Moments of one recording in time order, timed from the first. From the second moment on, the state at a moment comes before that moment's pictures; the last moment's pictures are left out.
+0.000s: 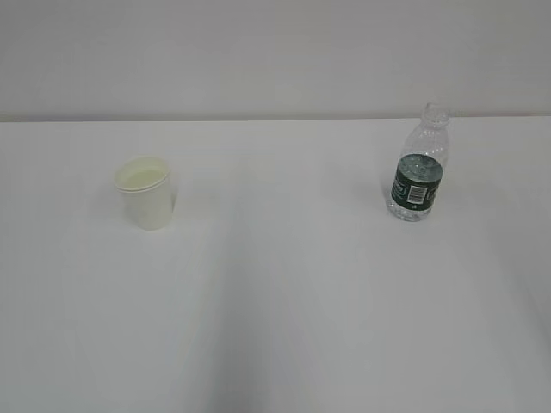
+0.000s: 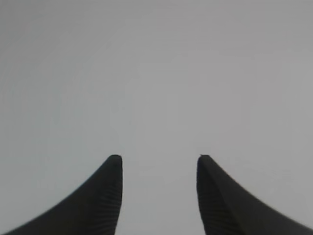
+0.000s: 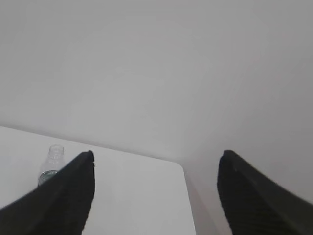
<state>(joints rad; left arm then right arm) 0.07 0.19 -0.79 0.39 0.33 -1.73 0.12 0.36 -1.06 -0.28 0.91 -0.14</state>
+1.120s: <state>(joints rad) 0.07 0.12 -0.80 0.34 0.64 -1.32 0.12 0.29 -1.09 -0.30 1.05 -0.12</state>
